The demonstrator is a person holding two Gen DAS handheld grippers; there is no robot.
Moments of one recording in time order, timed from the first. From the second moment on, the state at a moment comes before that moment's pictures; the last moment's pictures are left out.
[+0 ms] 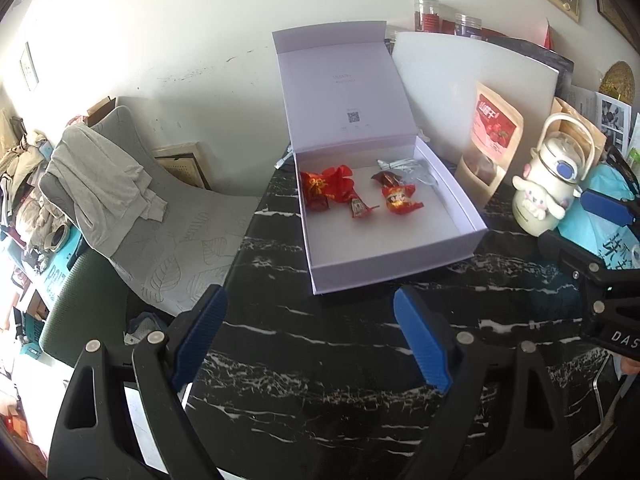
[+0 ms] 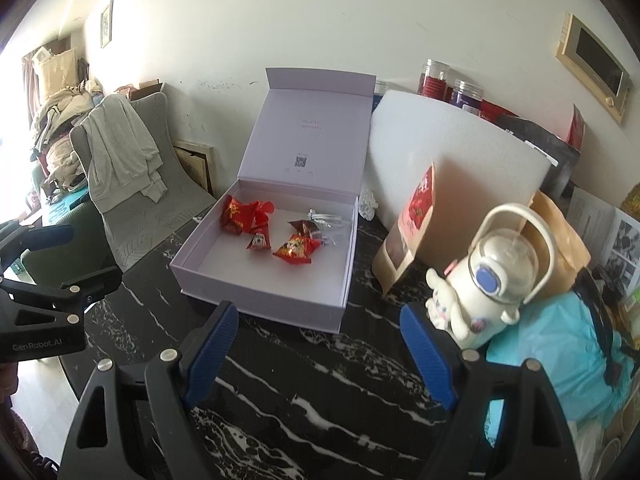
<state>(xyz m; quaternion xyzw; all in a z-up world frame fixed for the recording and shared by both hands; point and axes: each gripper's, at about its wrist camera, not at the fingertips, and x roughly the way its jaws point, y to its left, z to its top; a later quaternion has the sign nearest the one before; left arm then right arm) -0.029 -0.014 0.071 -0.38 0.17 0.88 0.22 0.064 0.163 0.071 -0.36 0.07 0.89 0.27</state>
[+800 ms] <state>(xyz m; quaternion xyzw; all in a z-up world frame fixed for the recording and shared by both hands) 0.017 -0.024 0.030 -0.39 0.17 0.87 0.24 0.090 0.127 0.026 -0.38 0.05 0.89 0.25</state>
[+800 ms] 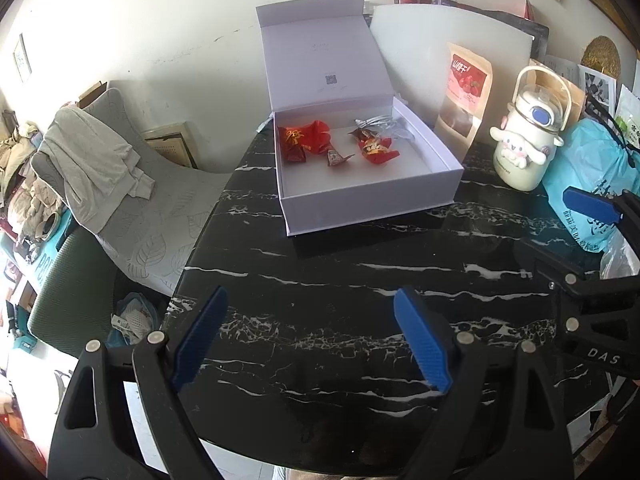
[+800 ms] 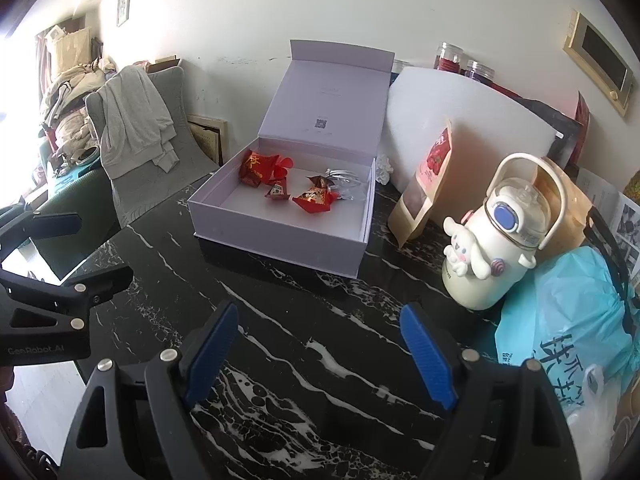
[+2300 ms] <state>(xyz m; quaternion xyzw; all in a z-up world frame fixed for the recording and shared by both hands) 0.021 -0.023 0.023 -0.41 0.18 0.86 0.26 0.093 0.124 0.024 -0.38 0.04 0.89 0.26</state>
